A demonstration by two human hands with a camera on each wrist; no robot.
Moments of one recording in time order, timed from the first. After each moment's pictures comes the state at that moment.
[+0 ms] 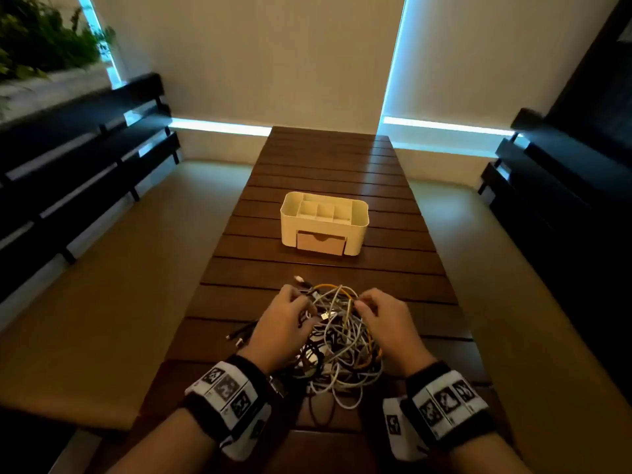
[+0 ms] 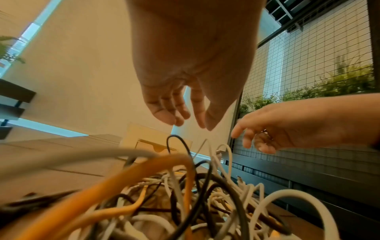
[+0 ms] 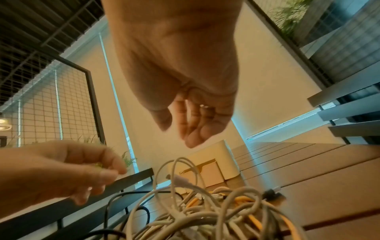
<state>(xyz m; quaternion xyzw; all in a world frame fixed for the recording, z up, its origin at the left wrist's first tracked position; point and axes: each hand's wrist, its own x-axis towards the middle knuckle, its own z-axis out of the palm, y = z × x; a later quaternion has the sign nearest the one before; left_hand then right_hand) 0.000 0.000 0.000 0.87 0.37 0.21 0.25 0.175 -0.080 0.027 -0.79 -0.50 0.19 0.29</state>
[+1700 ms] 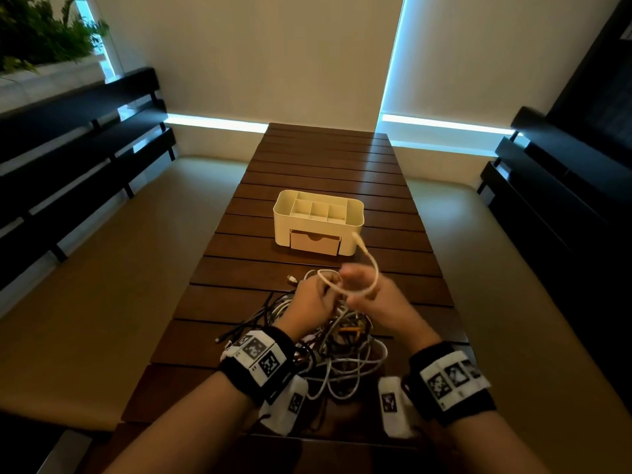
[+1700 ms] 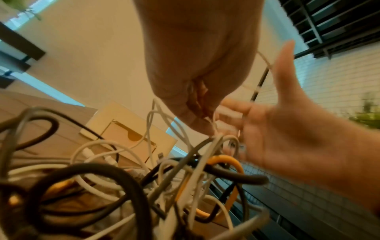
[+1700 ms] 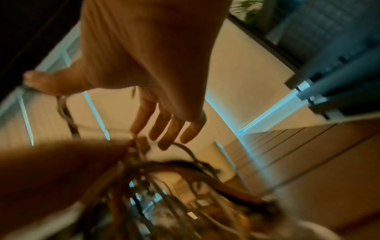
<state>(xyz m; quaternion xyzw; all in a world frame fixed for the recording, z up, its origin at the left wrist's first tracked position) 0.068 0.012 0.026 0.79 0.36 0.27 0.43 0.201 -0.069 0.048 -0.57 -0.54 0.41 0.47</state>
